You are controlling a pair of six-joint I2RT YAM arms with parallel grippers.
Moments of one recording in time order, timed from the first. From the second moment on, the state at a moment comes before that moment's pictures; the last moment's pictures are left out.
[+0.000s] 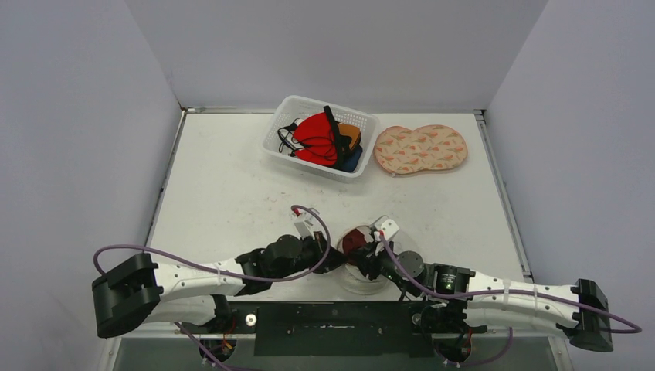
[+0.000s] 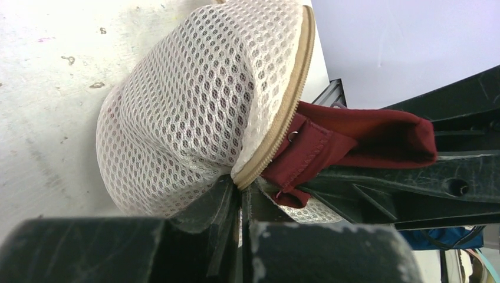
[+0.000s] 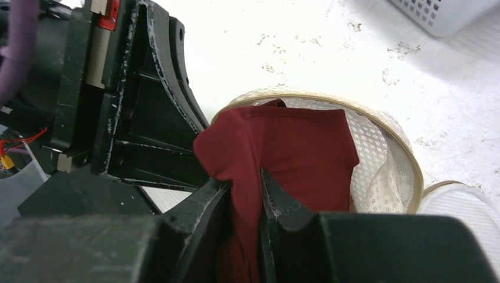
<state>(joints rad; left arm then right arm) -1.14 1.15 0.38 0.42 -0.10 -1.06 1.28 0.71 0.37 0.01 0.39 0.35</state>
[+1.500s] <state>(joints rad) -1.06 1.07 0.43 0.17 -0.22 -0.95 1.28 0.65 0.58 0.22 0.31 0.34</state>
